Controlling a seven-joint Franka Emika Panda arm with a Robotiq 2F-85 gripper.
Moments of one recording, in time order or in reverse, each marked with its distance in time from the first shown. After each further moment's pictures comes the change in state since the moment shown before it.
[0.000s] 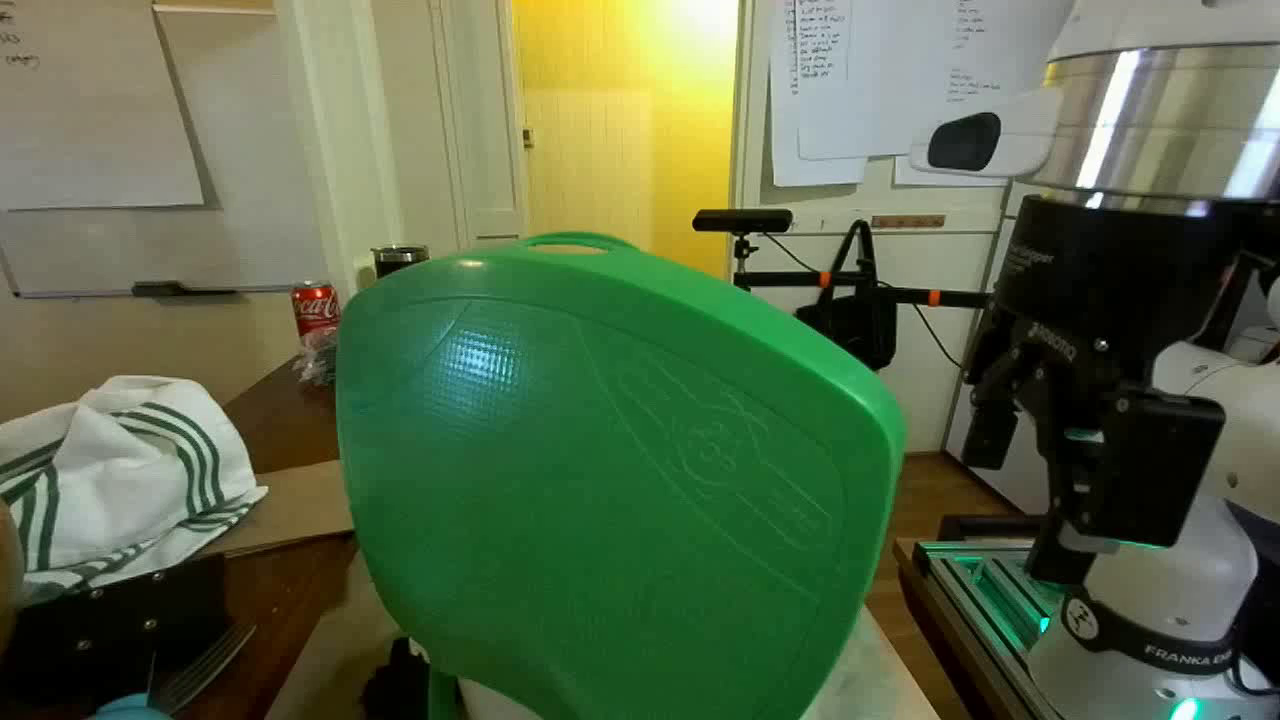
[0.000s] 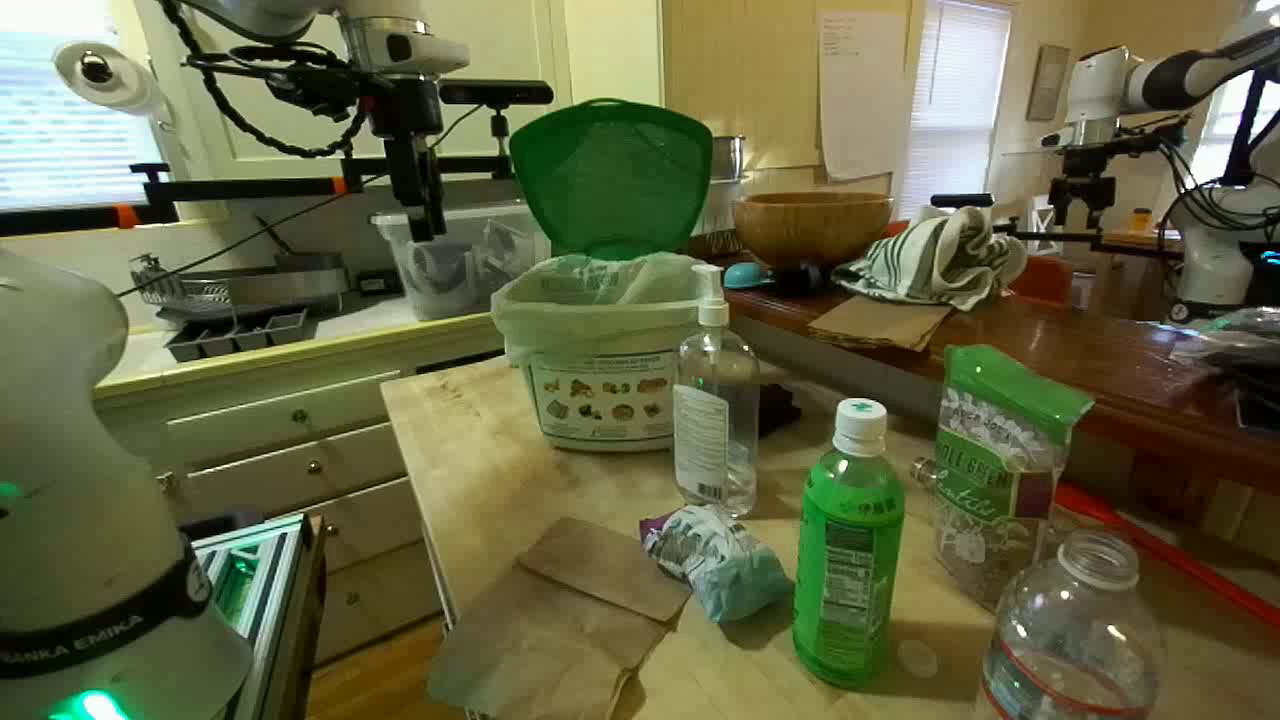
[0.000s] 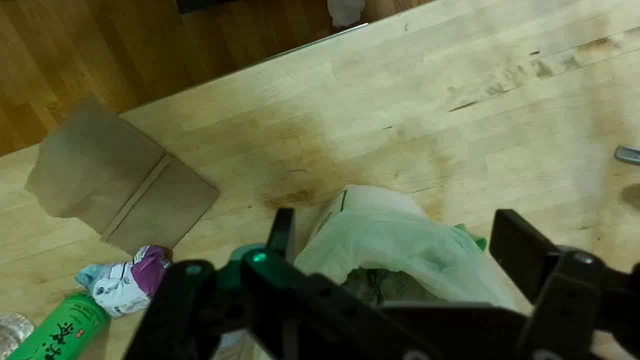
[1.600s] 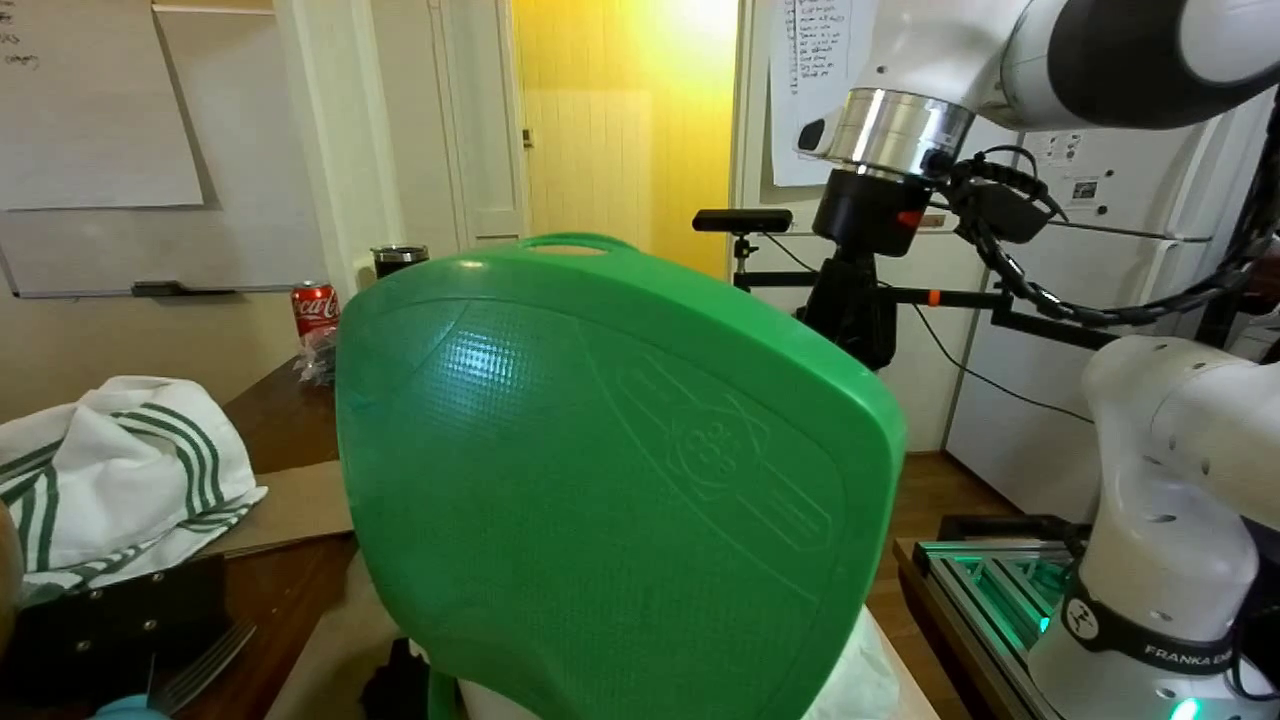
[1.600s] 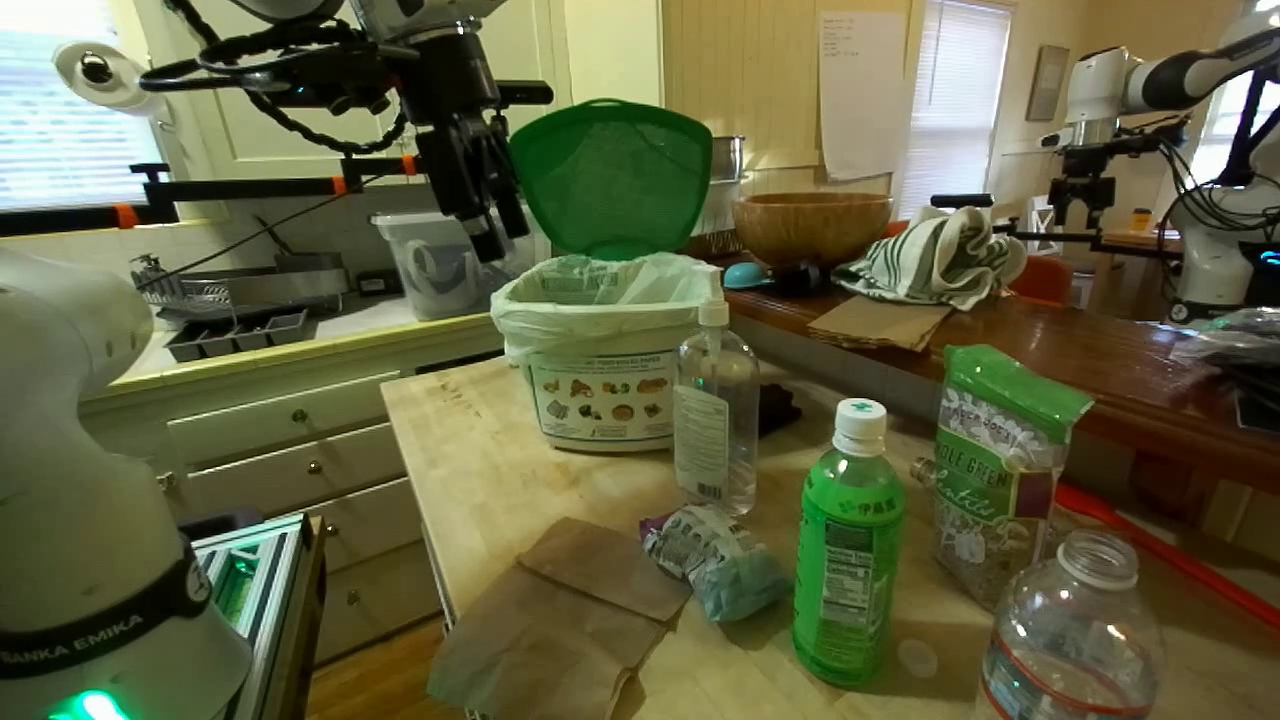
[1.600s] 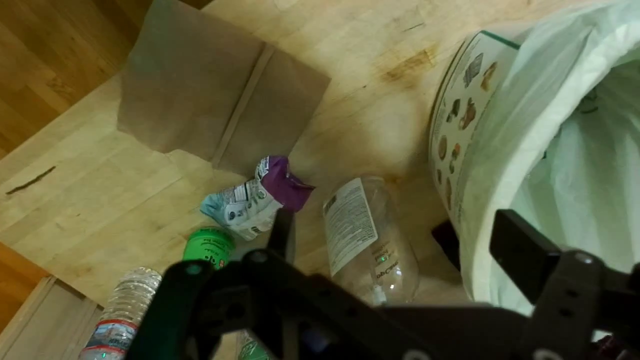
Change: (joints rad) arm -0.203 -0.108 -0.299 -0.151 -0.140 0.235 -0.177
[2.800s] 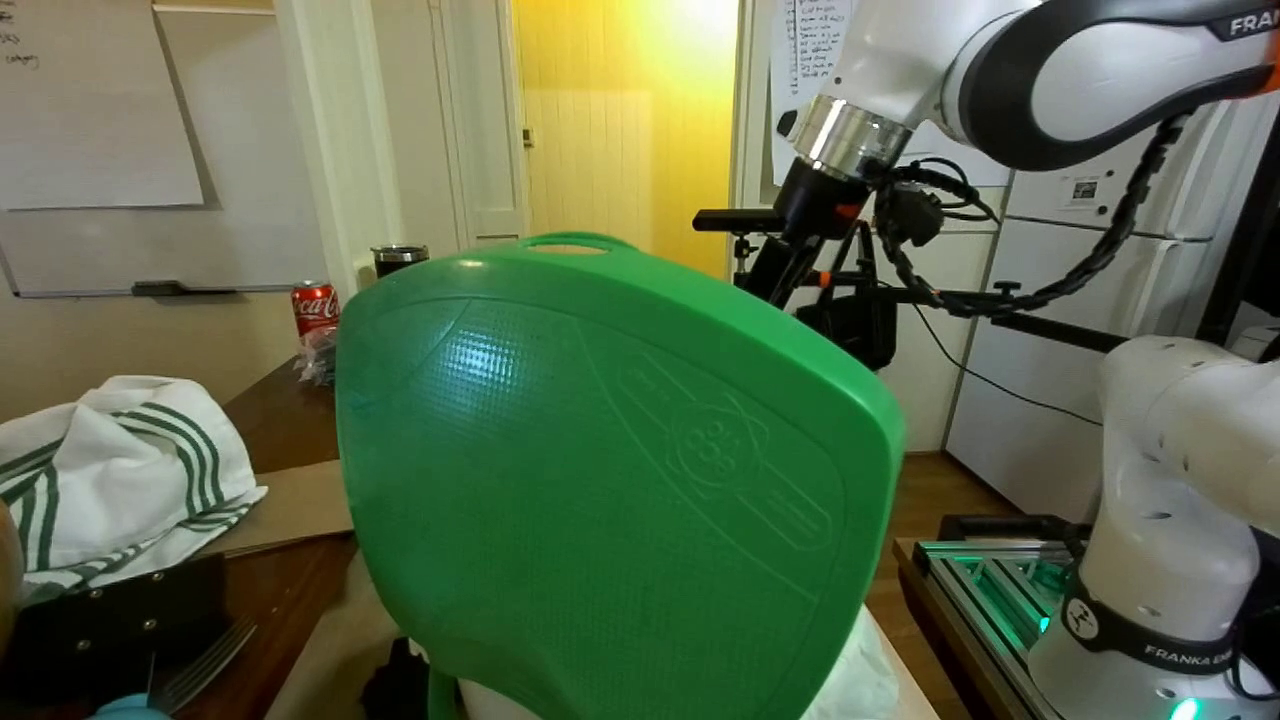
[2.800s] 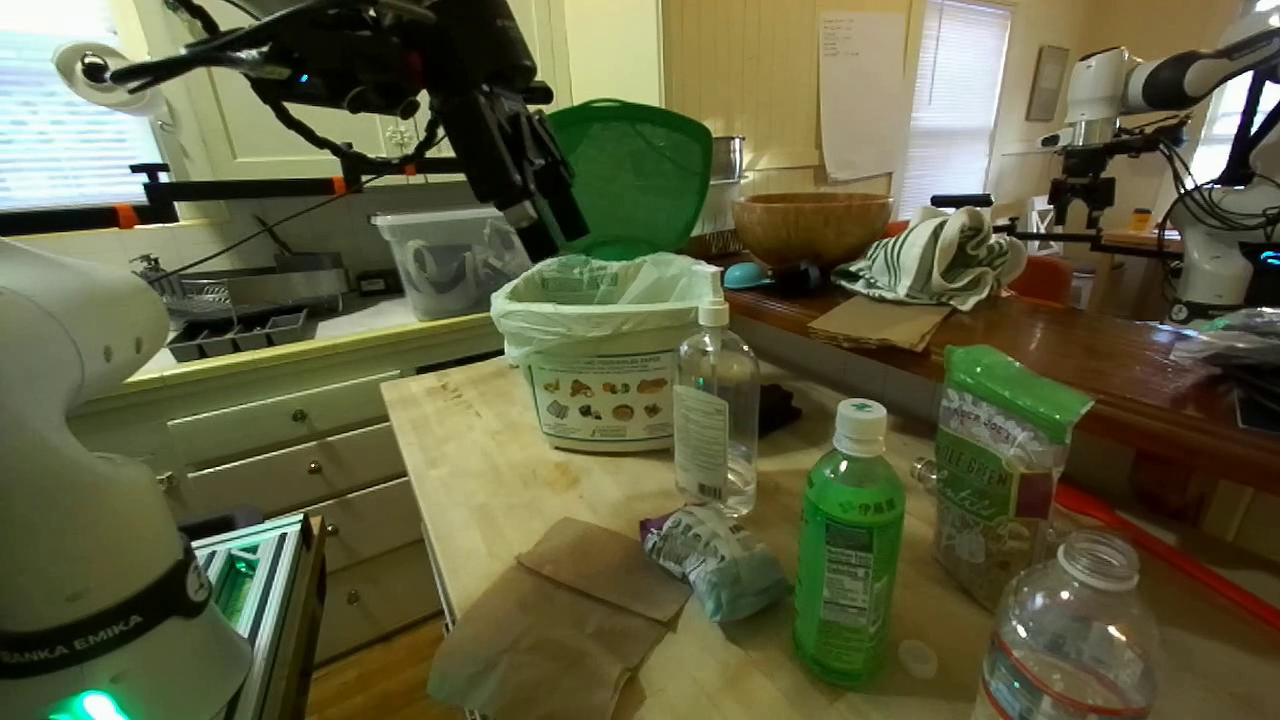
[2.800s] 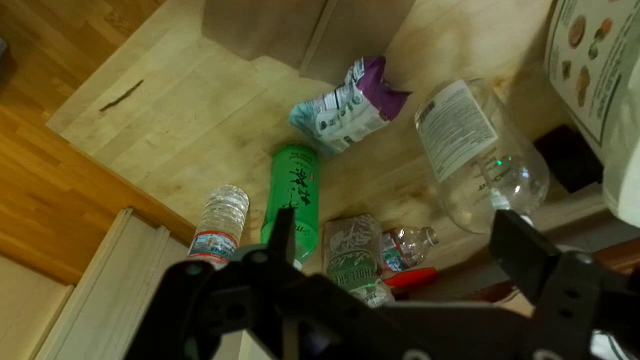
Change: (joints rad) arm -0.149 0.050 -0.049 -0.002 -0.151 0.187 -0.048
